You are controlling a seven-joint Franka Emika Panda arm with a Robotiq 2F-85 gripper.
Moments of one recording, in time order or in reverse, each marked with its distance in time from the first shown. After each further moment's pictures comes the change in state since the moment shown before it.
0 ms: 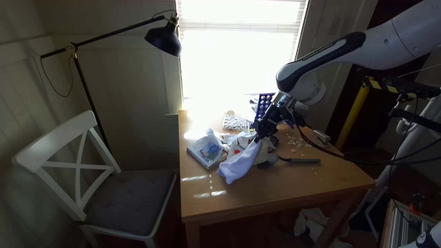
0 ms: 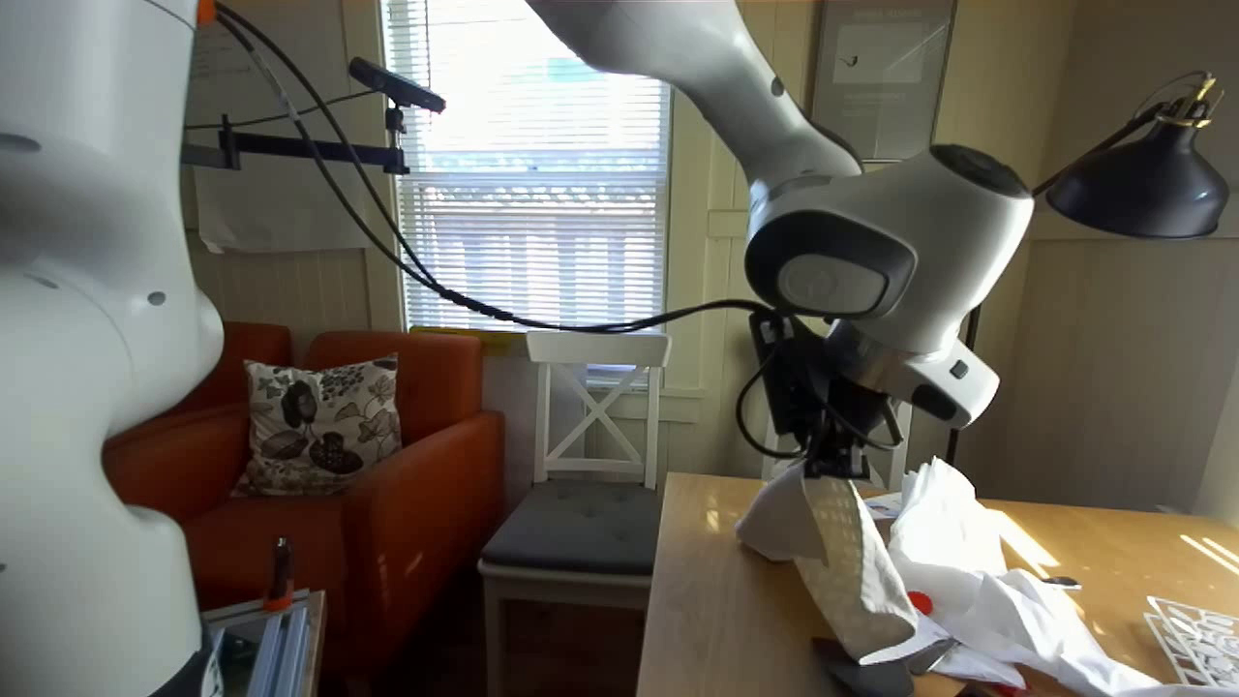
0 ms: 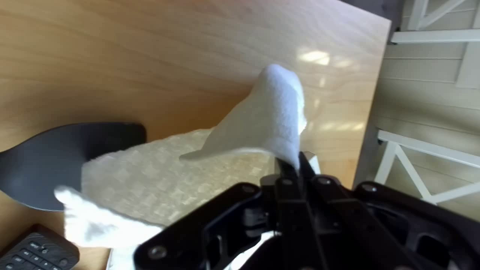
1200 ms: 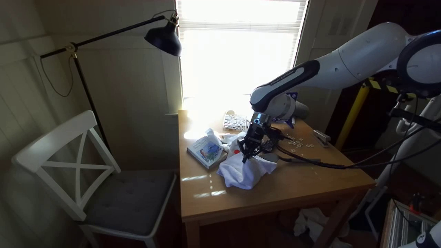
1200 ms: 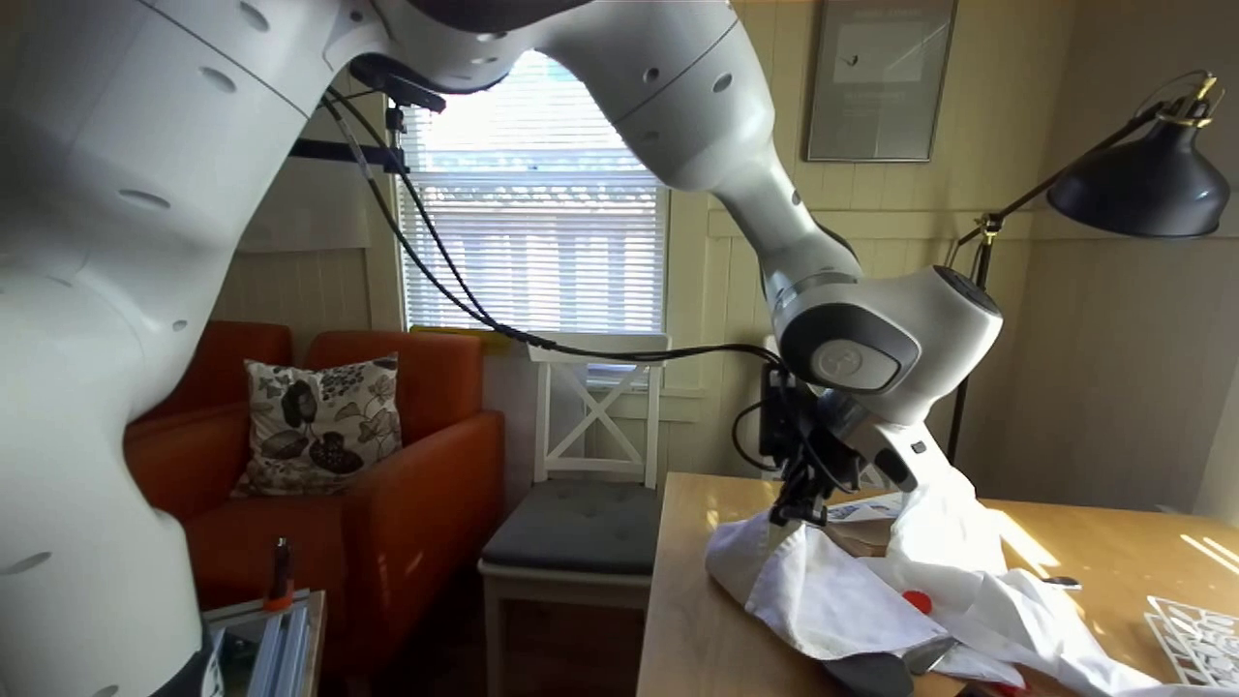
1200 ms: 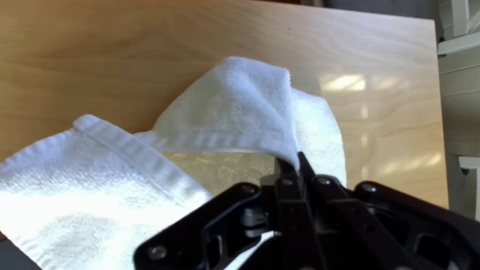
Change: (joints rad) arm 0.194 0.302 -0.116 0.252 -0.086 -0.136 0.339
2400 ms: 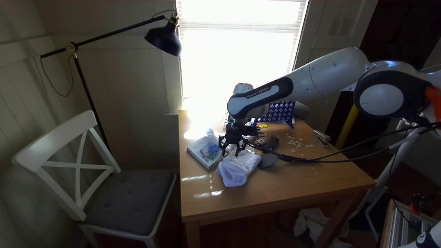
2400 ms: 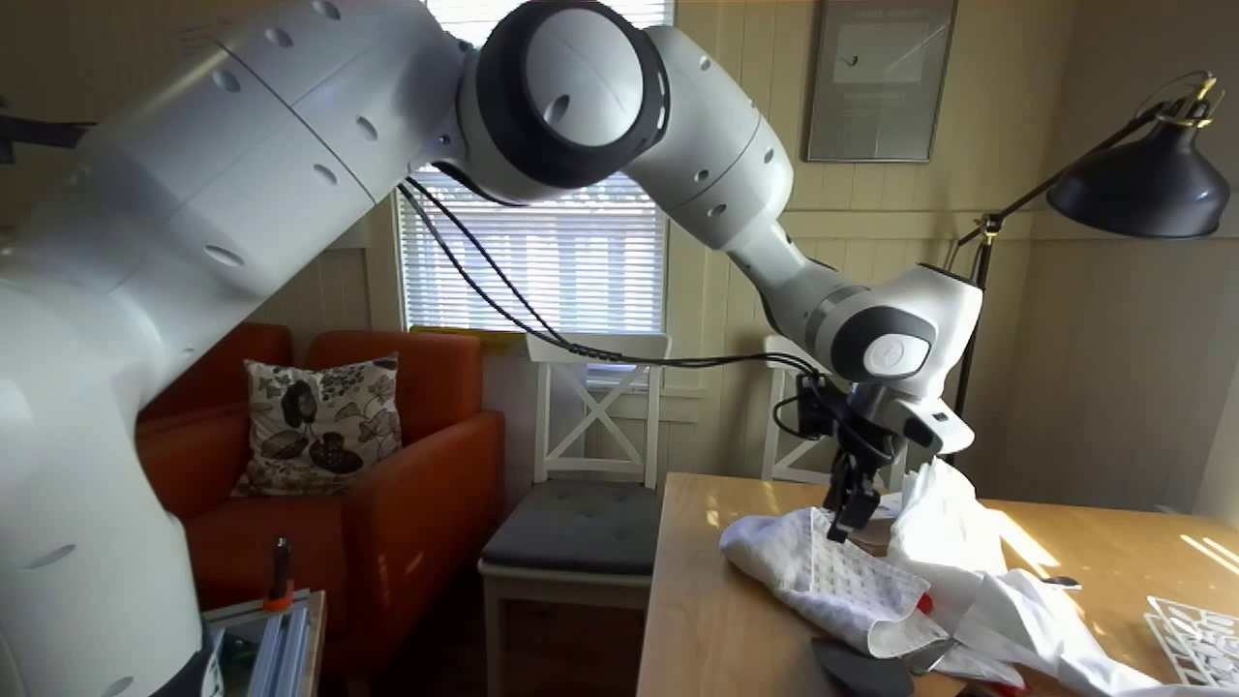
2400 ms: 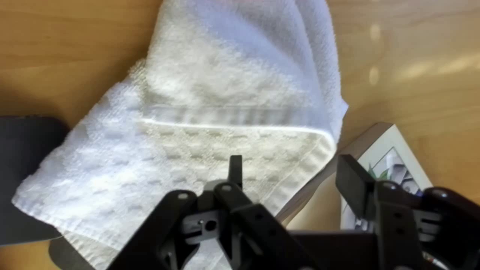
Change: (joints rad) arm 0.114 0.271 -0.061 0.434 -0.289 -0.044 0.392
